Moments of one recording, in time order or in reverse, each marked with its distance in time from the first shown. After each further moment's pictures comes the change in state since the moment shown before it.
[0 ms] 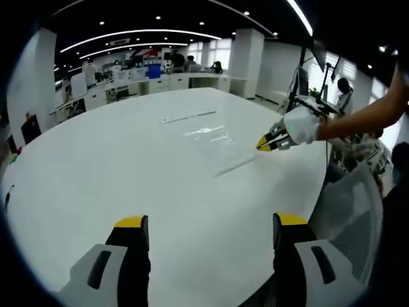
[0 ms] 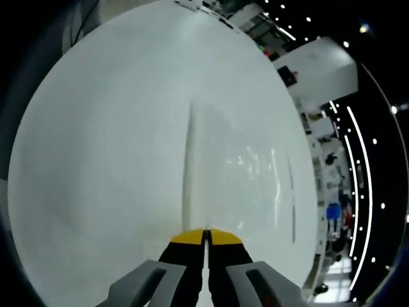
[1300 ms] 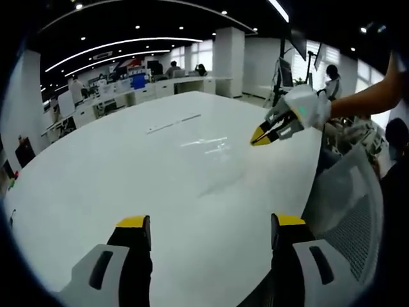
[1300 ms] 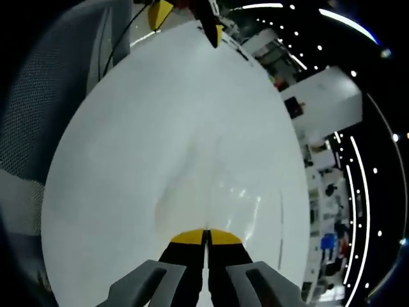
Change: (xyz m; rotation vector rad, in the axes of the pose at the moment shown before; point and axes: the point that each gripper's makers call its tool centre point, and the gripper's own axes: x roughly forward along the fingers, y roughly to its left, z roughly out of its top) left arm -0.004 -0.024 0.002 0.122 -0.025 -0.039; right arm -0.058 0.017 0.060 -0.124 -0.153 0.015
